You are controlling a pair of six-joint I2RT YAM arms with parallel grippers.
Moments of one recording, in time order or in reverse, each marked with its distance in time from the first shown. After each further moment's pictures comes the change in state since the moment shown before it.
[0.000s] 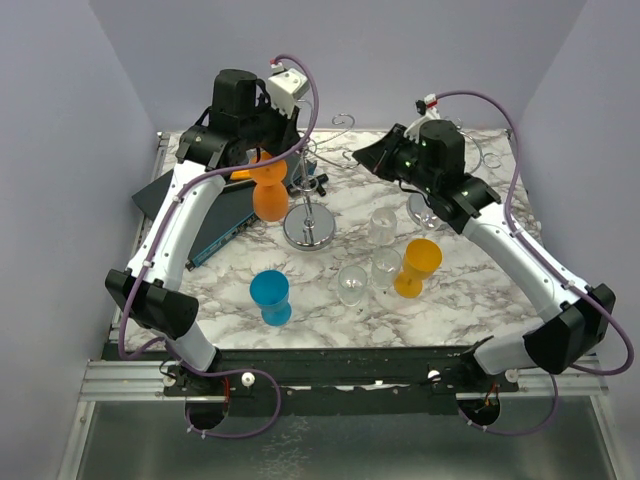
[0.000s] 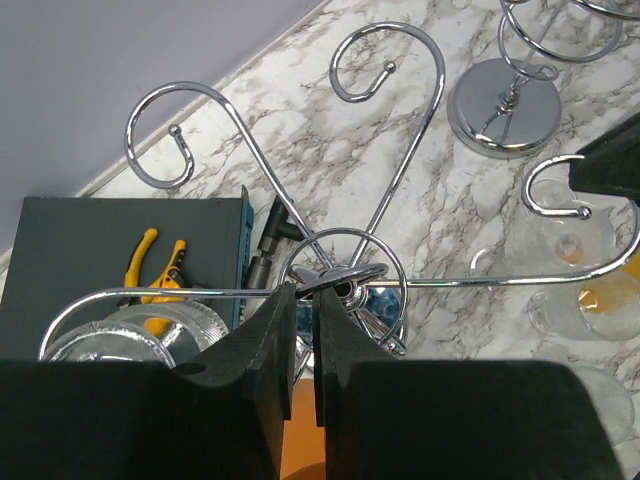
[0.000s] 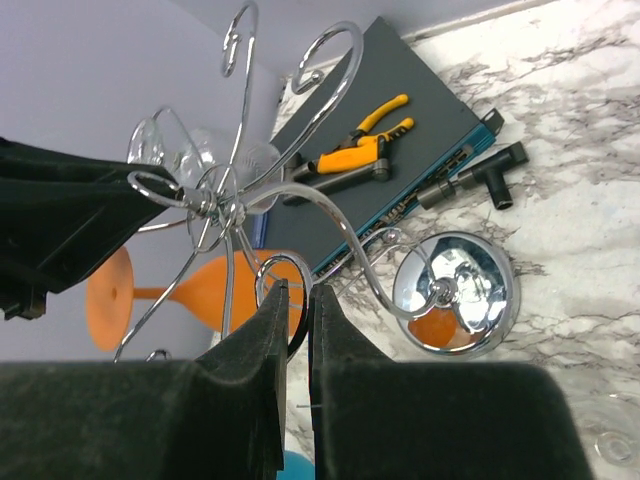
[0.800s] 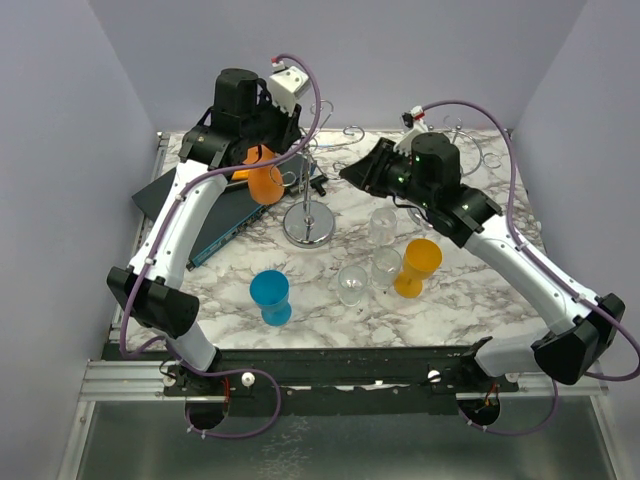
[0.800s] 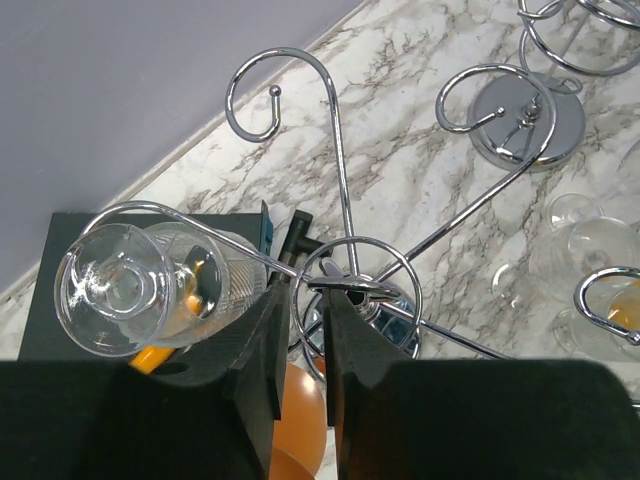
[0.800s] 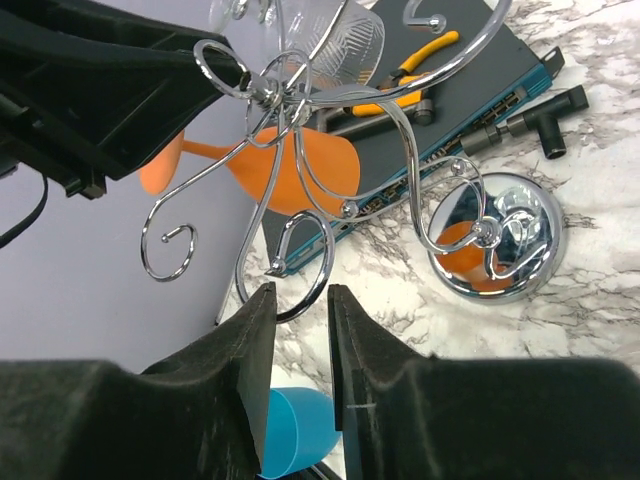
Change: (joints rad) left arm 0.000 0.005 -0.014 0.053 -0.018 0.006; right arm 0.105 -0.073 -0.045 -0.041 -0.001 0.021
